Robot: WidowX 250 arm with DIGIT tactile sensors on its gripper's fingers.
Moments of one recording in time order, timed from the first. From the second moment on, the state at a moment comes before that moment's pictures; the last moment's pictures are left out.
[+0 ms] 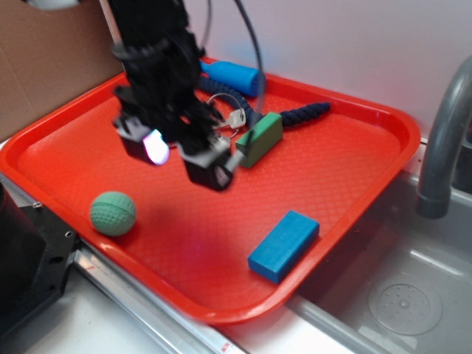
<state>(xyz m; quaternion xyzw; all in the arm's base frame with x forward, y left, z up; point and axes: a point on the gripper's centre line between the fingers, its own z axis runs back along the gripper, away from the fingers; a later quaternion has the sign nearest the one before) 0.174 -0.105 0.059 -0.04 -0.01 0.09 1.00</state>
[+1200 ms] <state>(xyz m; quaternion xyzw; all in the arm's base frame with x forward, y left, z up) 0.208 -0.181 0.028 -0.07 -0.02 0.06 1.00</state>
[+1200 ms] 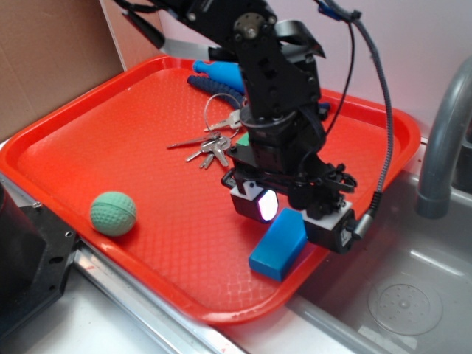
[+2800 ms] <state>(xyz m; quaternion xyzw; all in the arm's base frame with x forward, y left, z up) 0.182 -0.153 0.005 -0.02 -0.01 0.04 1.00</state>
